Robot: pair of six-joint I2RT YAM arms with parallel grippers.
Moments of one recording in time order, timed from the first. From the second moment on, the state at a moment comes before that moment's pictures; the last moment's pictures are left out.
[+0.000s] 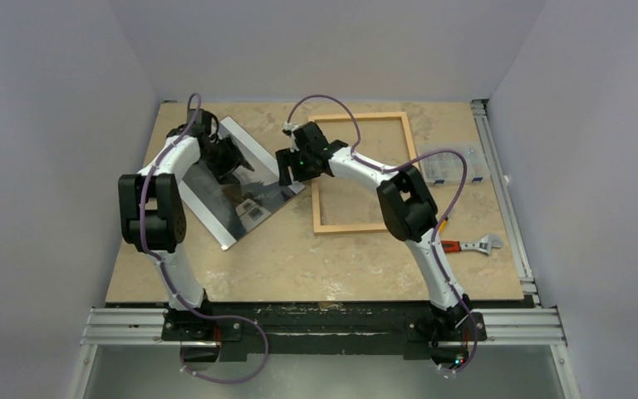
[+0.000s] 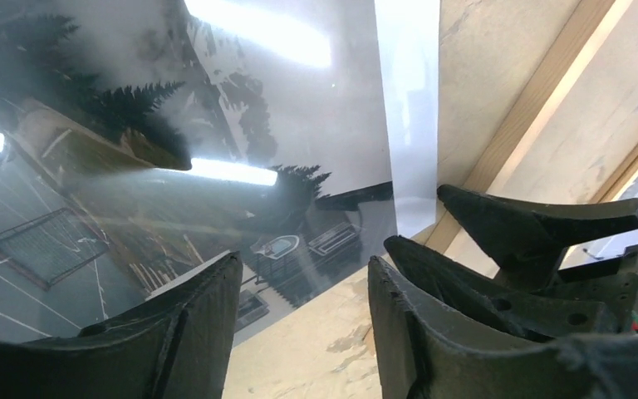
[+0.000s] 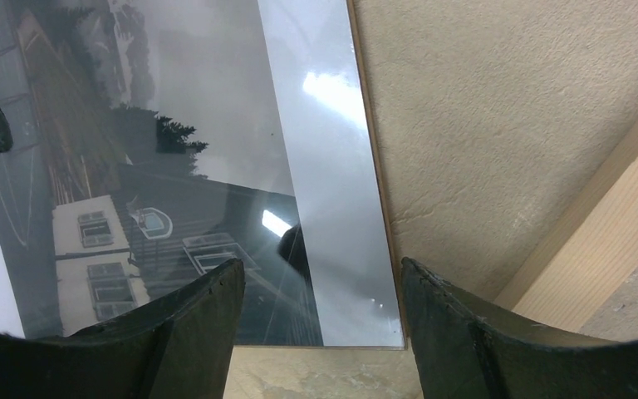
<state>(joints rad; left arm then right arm) 0.03 1.90 1.43 -0.67 0.35 -0.64 0.68 2.35 1.92 -0.41 -0.17 0.31</state>
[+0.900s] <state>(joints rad) 0.01 1.92 1.45 -0.75 0.28 -0.56 0.71 2.29 1.87 -0.39 -0.17 0.31</state>
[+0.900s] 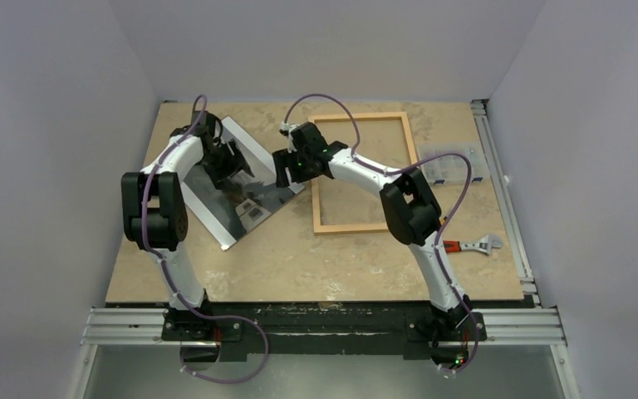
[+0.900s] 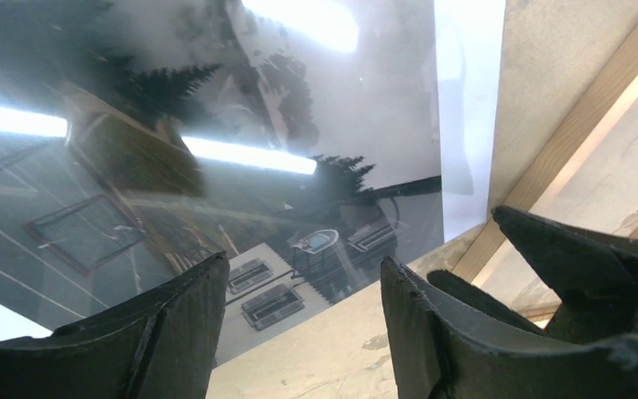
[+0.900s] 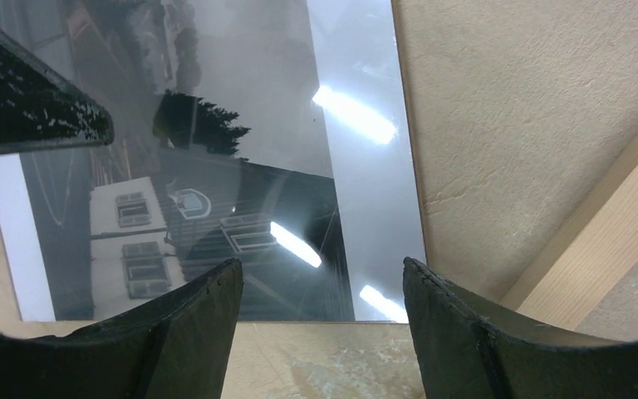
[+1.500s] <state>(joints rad) -0.05 1.91 1.26 -0.57 0.37 -0.72 0.72 2.31 1.86 -0.37 -0.23 0.31</state>
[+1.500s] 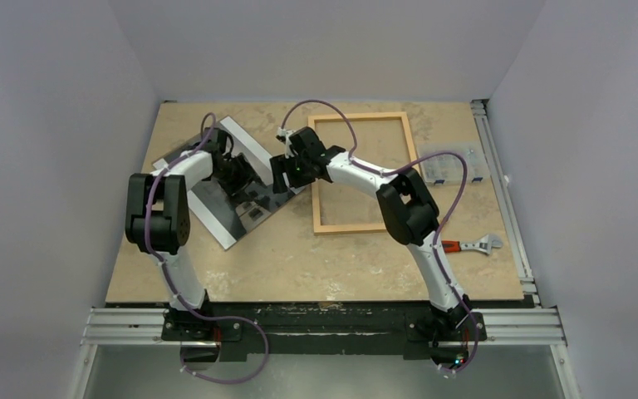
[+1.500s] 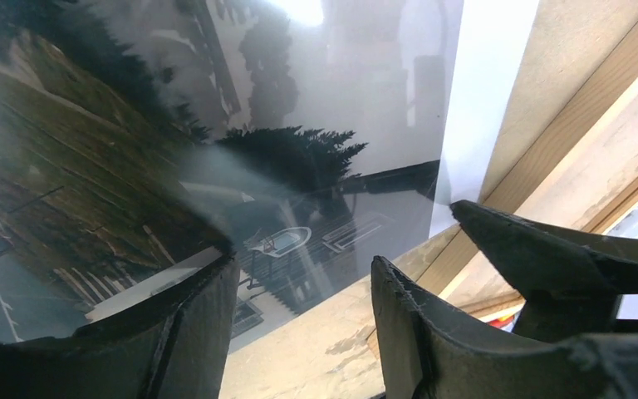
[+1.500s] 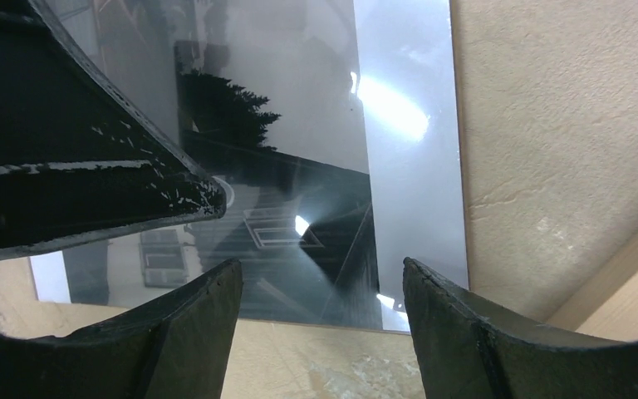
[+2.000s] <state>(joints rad) -0.05 1.84 1.18 -0.51 0.31 -0.76 0.72 2.31 1.87 -0.42 -0.09 0.26</state>
